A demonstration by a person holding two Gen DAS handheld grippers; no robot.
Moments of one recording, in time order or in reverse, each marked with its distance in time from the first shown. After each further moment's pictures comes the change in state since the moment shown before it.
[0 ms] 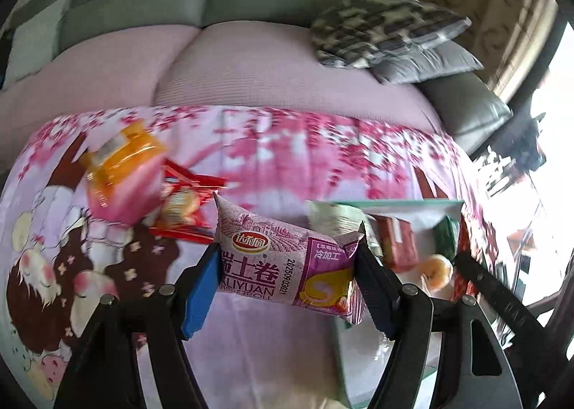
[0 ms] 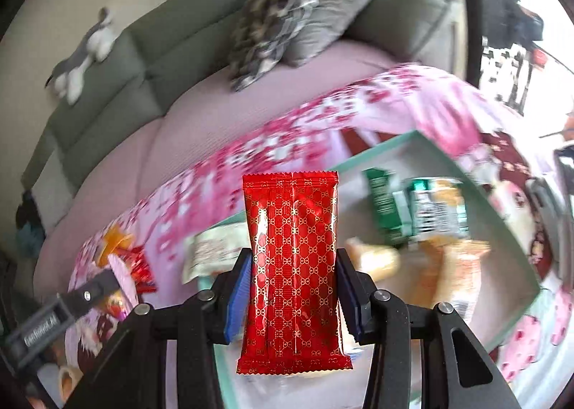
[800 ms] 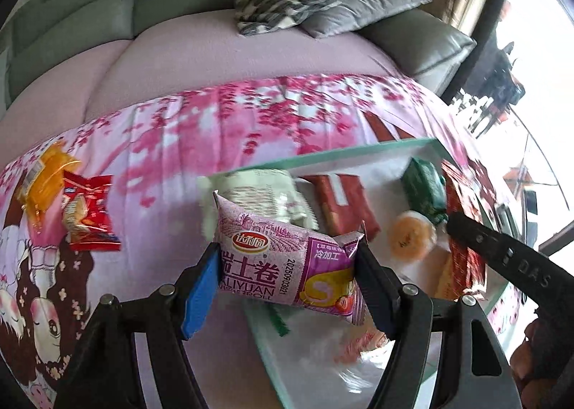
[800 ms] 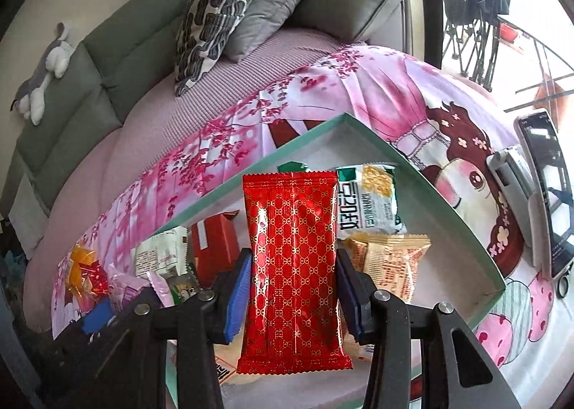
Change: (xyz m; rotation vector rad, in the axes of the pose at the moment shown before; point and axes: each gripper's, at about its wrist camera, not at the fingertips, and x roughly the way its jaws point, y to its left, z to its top) left arm 0.050 -0.082 -0.028 0.222 0.057 -0.053; right arm 0.009 -0.050 0.005 0.090 0.051 -0.106
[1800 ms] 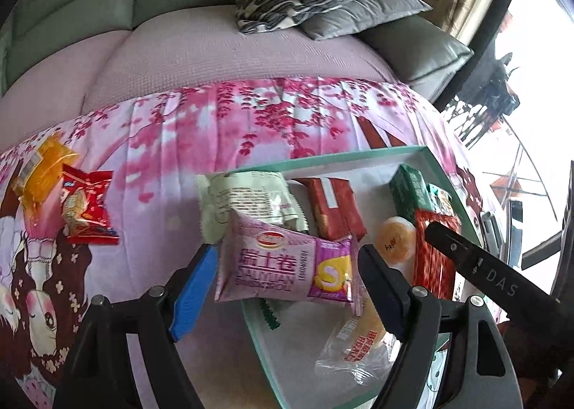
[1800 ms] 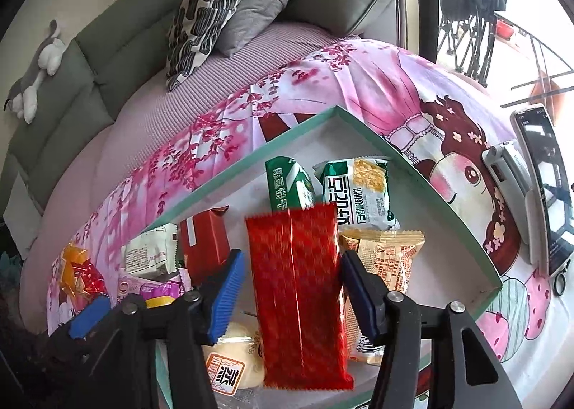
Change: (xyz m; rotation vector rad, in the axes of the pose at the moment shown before) left arm -0.012 0.011 0.006 -0.072 0.015 -0.032; right arm 0.004 -0.001 -0.001 0.001 0.021 -0.021
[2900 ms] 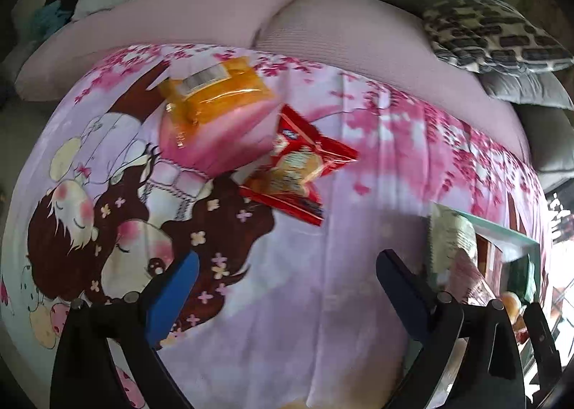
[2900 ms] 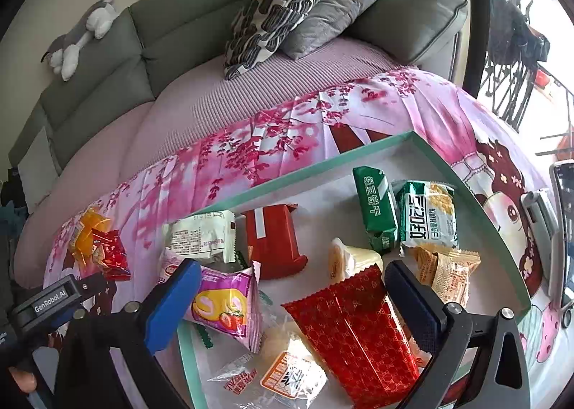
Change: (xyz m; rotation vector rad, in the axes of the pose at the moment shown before) left arm -0.020 0.144 -0.015 -0.455 0.046 0.328; right arm -0.005 0.059 -0.013 -0.193 -0.058 0.063
